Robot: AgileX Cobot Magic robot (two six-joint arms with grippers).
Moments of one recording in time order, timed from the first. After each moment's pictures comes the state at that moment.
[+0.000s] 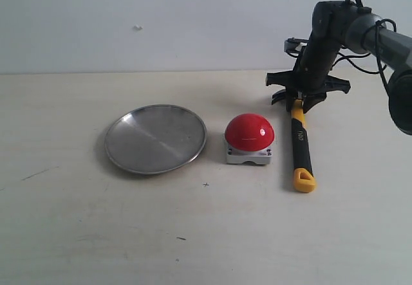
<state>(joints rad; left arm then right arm) 0.14 0.09 0.00 0.12 -0.21 -0.42 -0.02 2.68 -2.43 0.04 1.22 0.23</state>
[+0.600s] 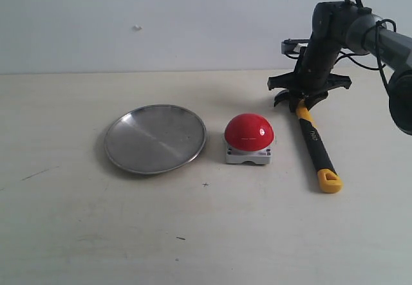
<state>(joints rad) 0.14 0.09 0.00 0.12 -0.21 -0.42 -0.02 2.68 -2.43 0.02 1.21 0.09</state>
